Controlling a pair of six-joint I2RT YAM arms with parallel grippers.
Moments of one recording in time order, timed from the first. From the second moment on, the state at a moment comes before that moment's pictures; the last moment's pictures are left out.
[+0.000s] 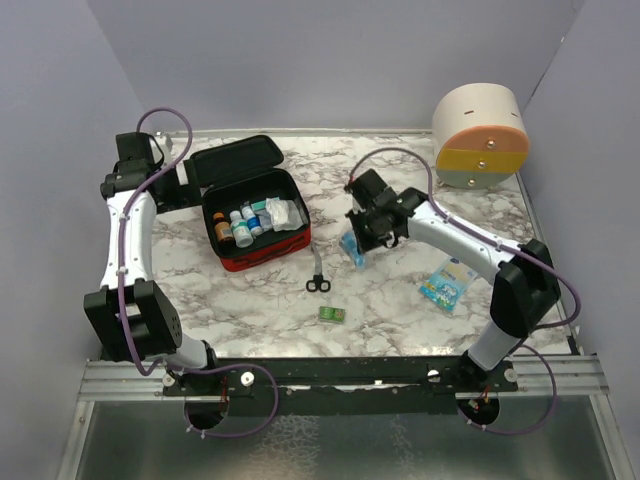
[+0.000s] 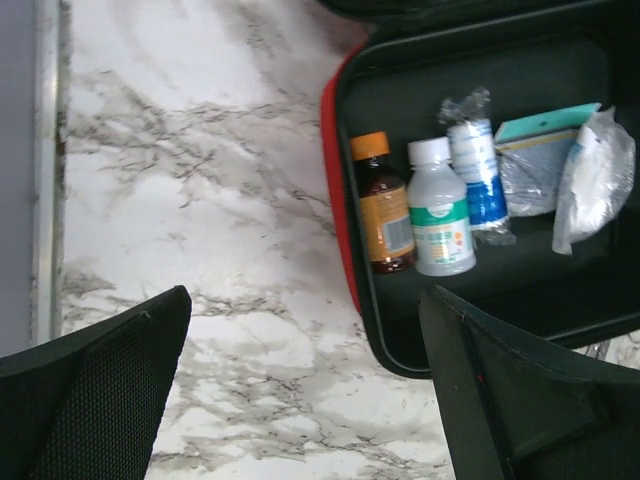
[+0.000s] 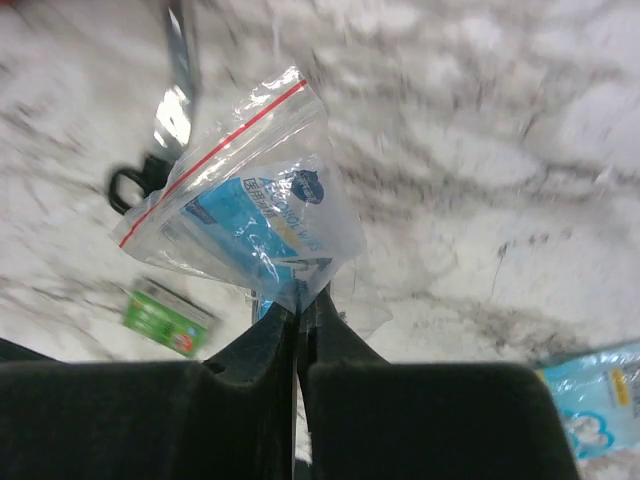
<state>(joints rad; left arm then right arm) 0.21 1.47 1.41 -0.85 0.16 -0.03 0.71 1.66 1.29 -0.78 0.03 0.30</state>
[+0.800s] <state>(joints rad) 0.33 1.46 1.33 -0.87 0.16 -0.07 0.78 2.33 2.29 -0.76 -0.13 0.34</state>
